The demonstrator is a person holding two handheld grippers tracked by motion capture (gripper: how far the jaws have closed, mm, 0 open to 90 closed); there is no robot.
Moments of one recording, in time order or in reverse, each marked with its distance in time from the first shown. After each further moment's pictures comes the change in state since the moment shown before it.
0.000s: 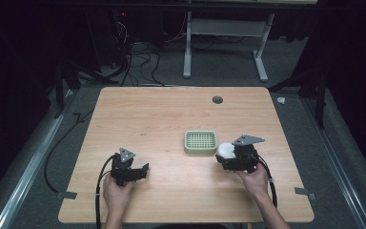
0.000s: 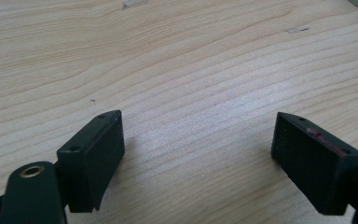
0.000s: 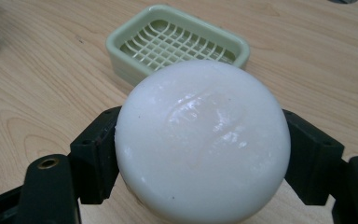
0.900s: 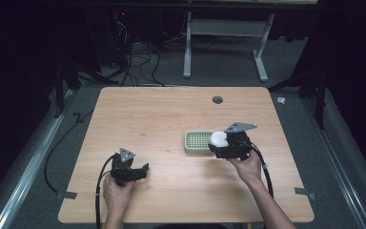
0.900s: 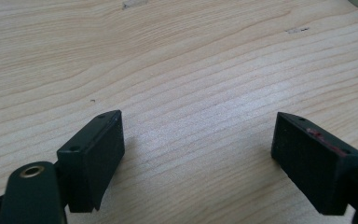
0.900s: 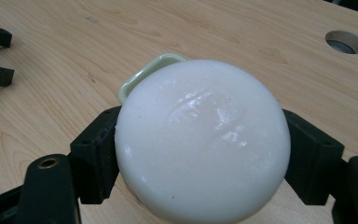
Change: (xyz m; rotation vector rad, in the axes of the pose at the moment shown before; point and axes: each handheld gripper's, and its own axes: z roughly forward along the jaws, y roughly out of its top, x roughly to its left) left arm 0.000 0.000 0.000 0.000 0.000 0.000; right arm 0.003 0.044 0.009 -0.026 0.029 -0.044
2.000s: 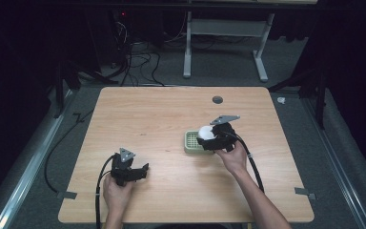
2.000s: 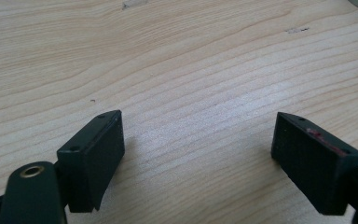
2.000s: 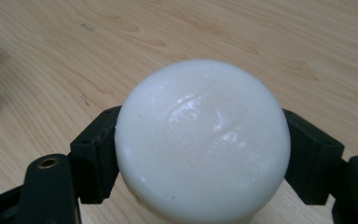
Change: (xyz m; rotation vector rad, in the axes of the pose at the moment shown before) left arm 0.000 0.000 0.000 0.000 0.000 0.000; right arm 0.003 0.023 0.047 0.025 0.029 0.013
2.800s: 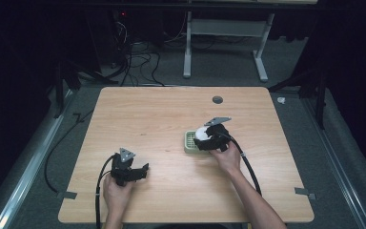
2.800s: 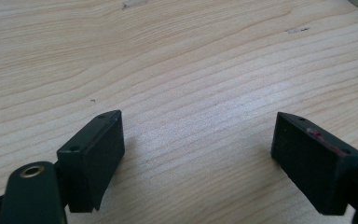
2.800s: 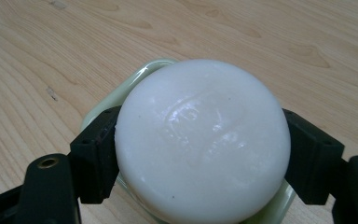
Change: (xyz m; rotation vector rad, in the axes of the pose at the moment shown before) left arm 0.000 0.000 0.000 0.000 0.000 0.000; right arm -0.001 -0.007 0.034 0.047 -0.045 -0.003
